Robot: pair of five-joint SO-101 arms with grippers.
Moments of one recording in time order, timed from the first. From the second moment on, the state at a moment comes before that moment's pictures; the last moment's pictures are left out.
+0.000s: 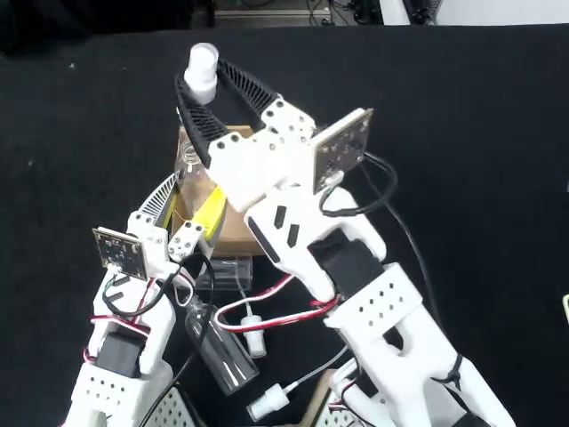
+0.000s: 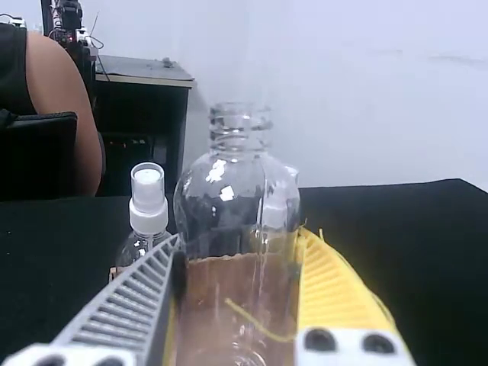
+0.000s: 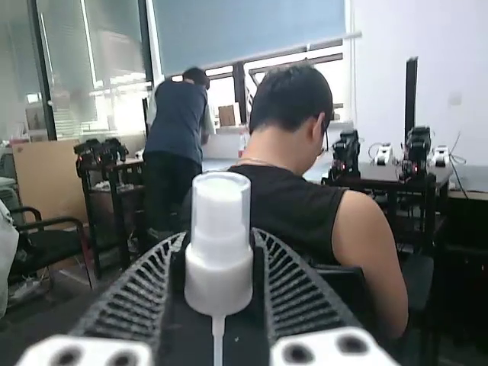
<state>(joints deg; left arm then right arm) 11.8 -103.5 96.0 11.9 5.4 -36.0 -43.5 39.2 0.8 -4.1</state>
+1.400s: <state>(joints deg) -34.6 -103.5 96.0 -1.1 5.4 0.3 -66.1 74.4 36.4 -4.3</state>
